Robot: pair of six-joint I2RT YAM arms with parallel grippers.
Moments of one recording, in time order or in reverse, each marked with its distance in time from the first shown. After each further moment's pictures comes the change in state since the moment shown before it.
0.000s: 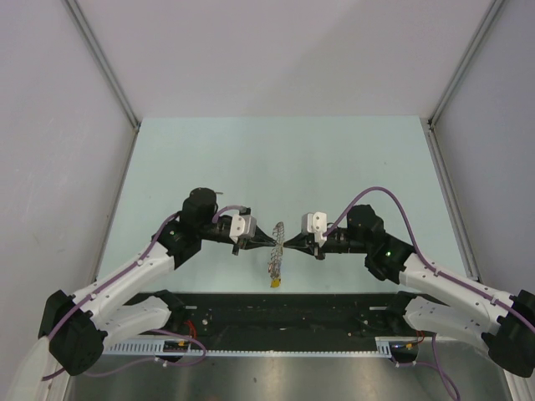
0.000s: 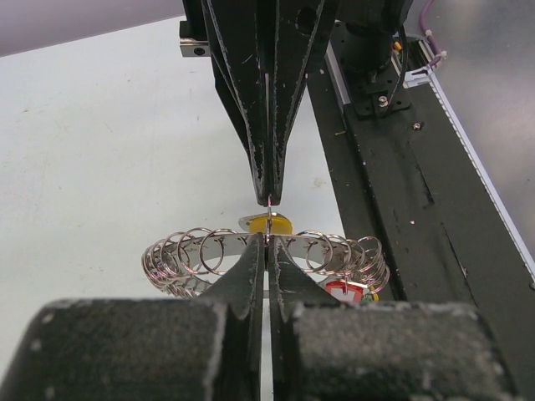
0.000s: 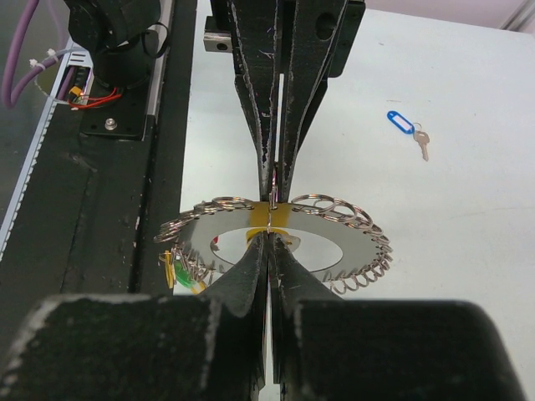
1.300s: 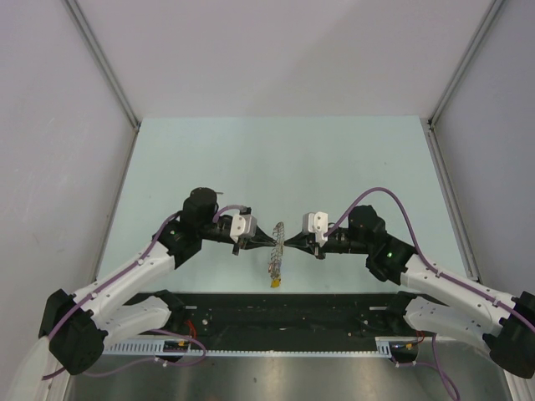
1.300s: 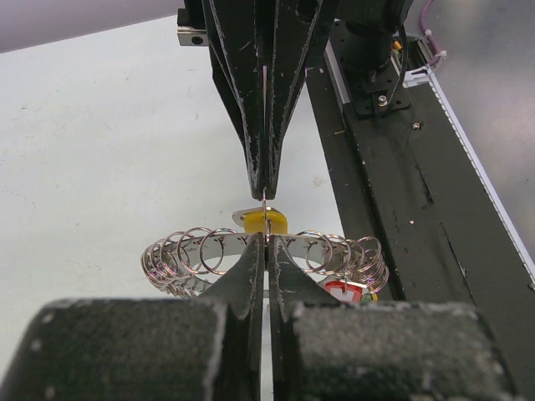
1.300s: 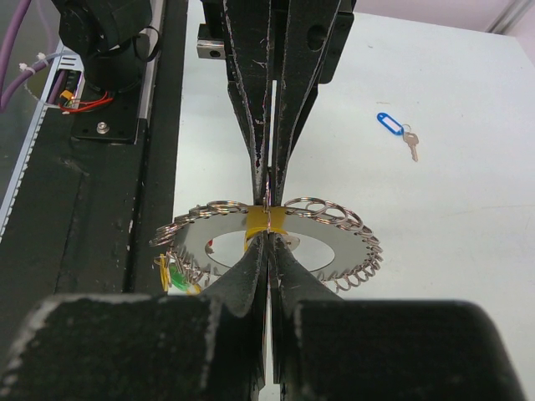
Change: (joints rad) left arm 0.000 0.005 0.001 0.000 0.000 -0.003; right arm 0.006 -0.015 0.000 0.002 0.026 0.000
